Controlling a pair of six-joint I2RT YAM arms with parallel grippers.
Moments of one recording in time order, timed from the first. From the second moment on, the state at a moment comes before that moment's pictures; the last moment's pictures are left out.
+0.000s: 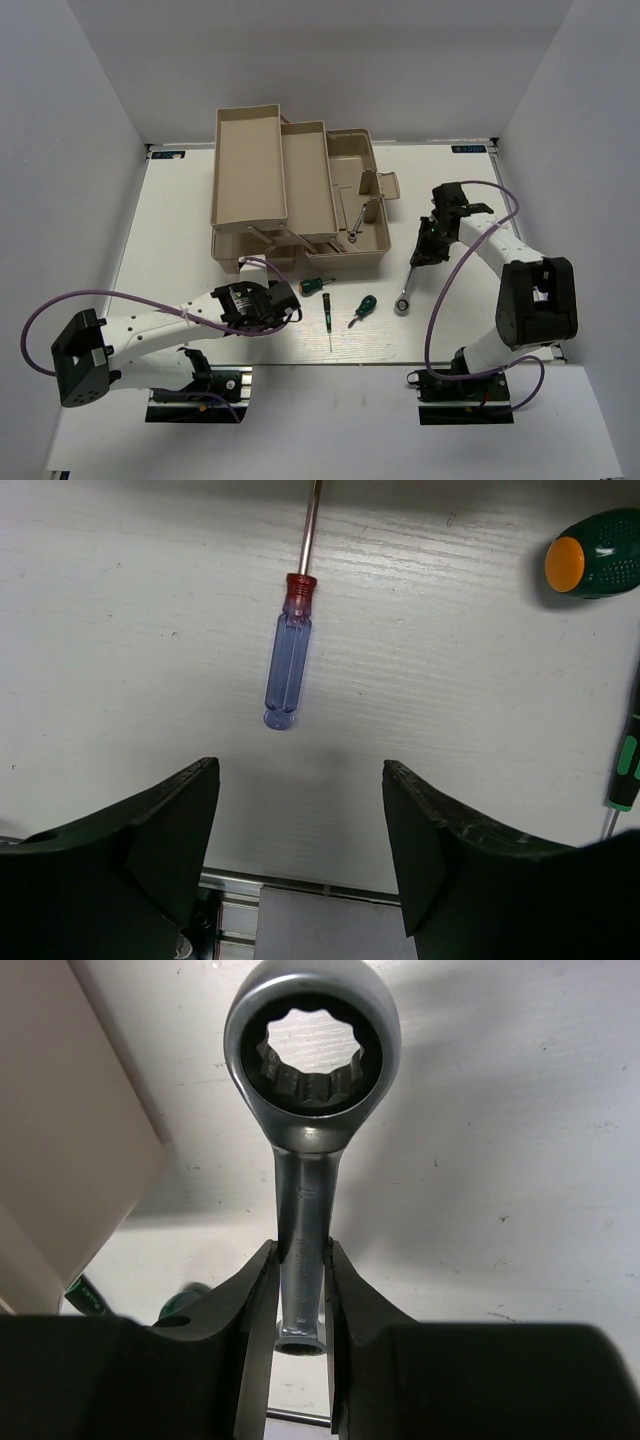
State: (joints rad) left arm -1.10 1.14 0.73 -0.93 -0.61 -1.14; right arm 0.18 1.55 1.03 -0.71 -0.15 0.40
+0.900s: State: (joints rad) left arm -1.09 1.12 0.71 -0.91 -0.65 -1.15; right arm 0.19 1.58 1.59 -0.75 -0.51 0.41
